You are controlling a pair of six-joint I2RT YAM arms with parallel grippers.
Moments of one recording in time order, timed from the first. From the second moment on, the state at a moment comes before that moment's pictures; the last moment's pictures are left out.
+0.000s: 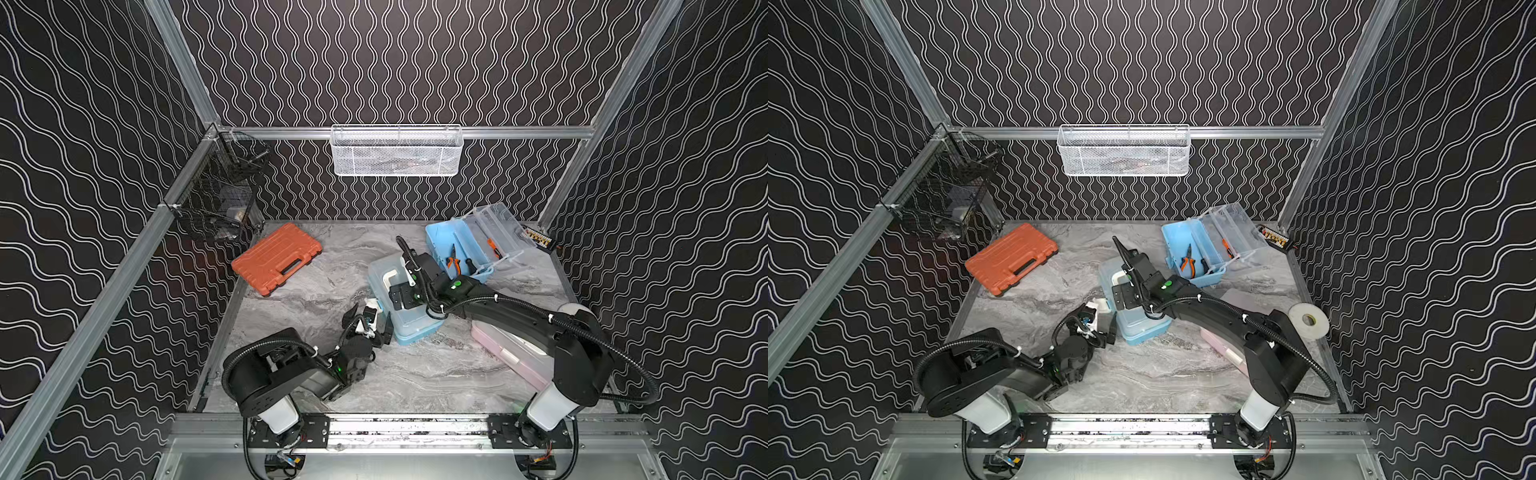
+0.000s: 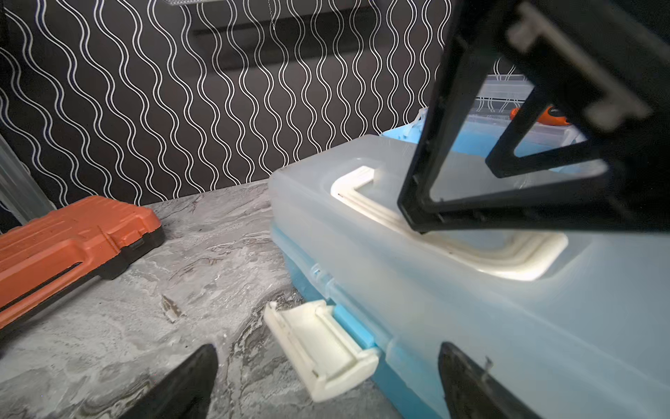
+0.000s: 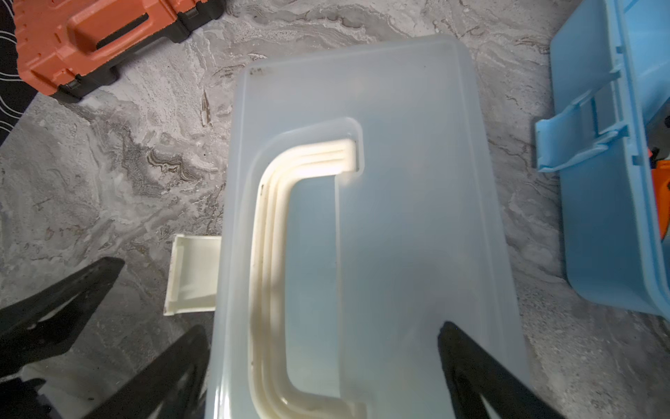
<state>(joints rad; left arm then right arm) -0.87 1.61 0.25 1.19 -0.70 -0.01 0.81 1.67 1.26 -0.45 0.15 0.37</state>
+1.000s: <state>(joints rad) -0.71 1.23 0.34 0.69 -0.32 -0.16 0.80 1.68 1.27 -0.47 0.15 0.37</state>
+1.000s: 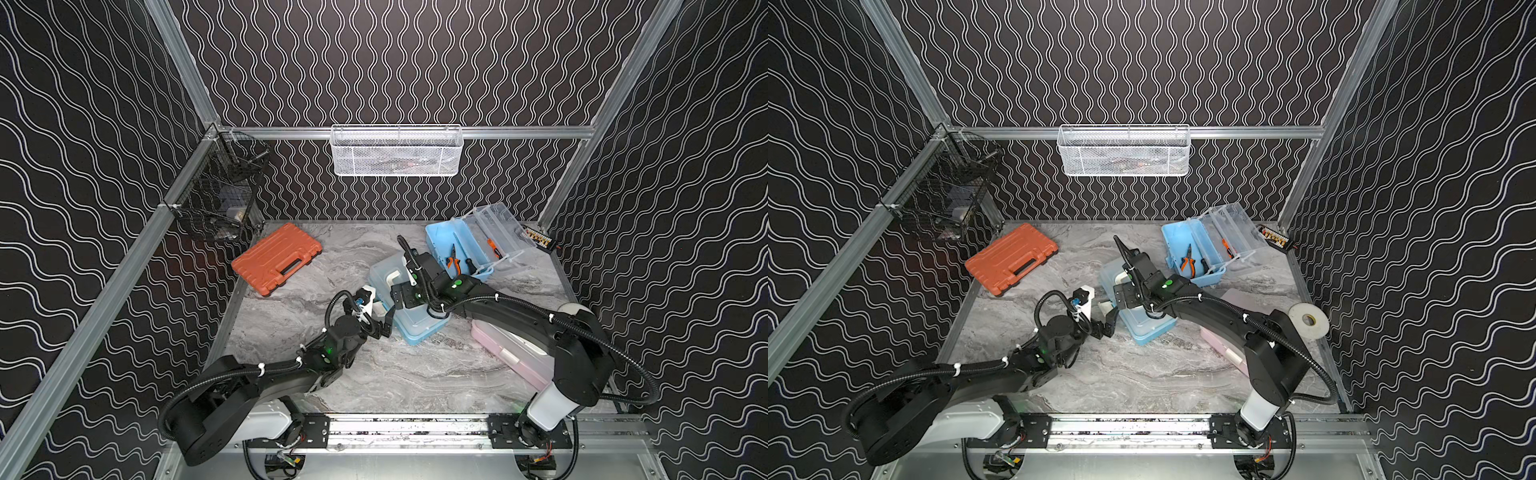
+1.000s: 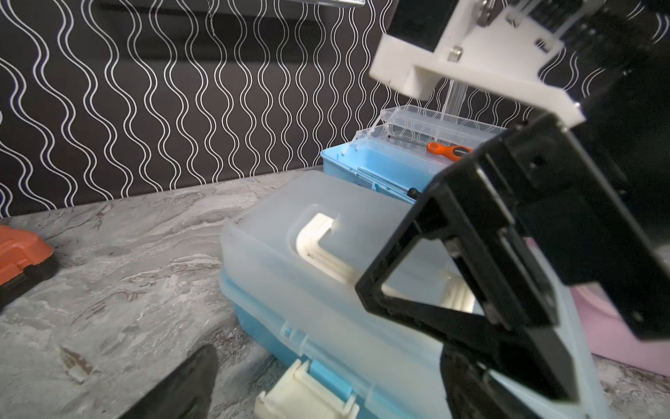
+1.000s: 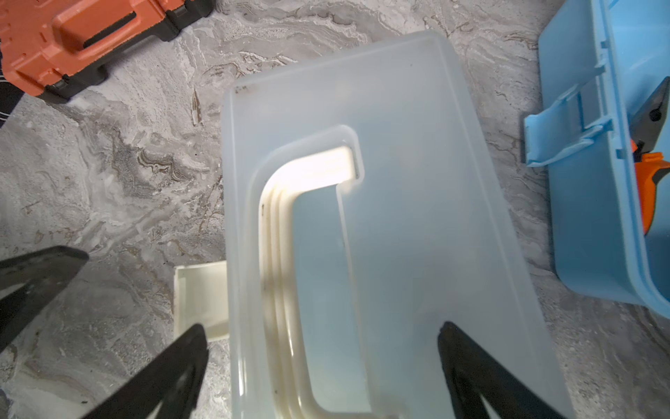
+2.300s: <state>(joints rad) -0.57 1.30 0.49 0.03 -0.43 -0.65 0.80 1.68 1.30 -0.53 0.13 0.36</state>
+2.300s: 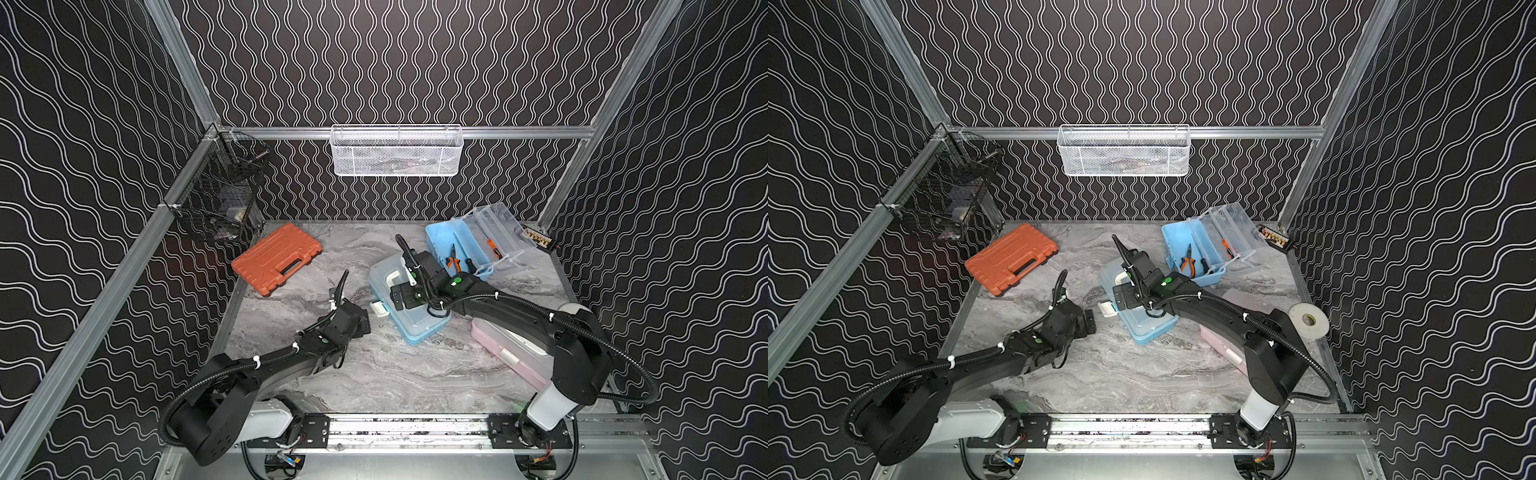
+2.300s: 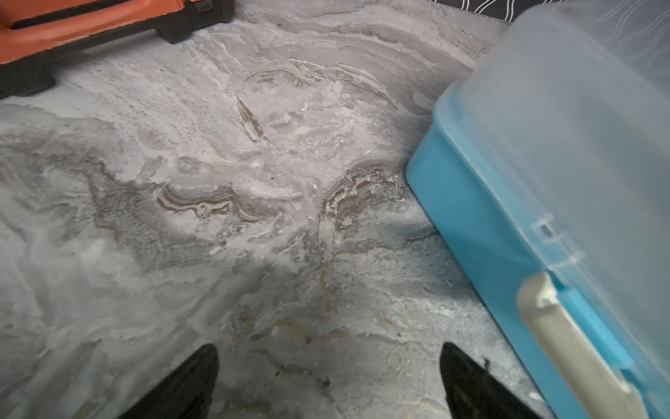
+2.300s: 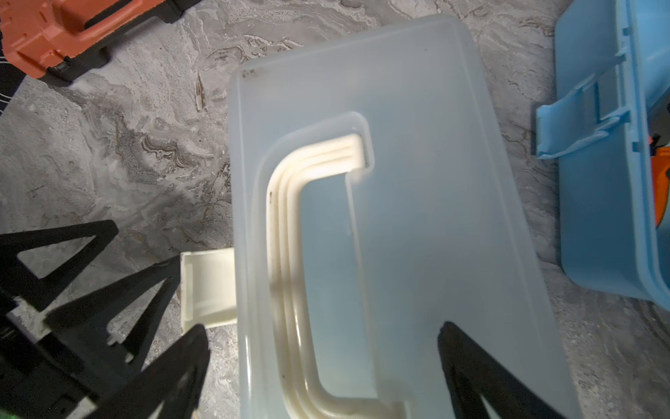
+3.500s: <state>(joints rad) -0.57 1.37 0.53 0.22 -0.32 -0.63 0.80 1.65 1.36 -0.68 0.01 0.37</state>
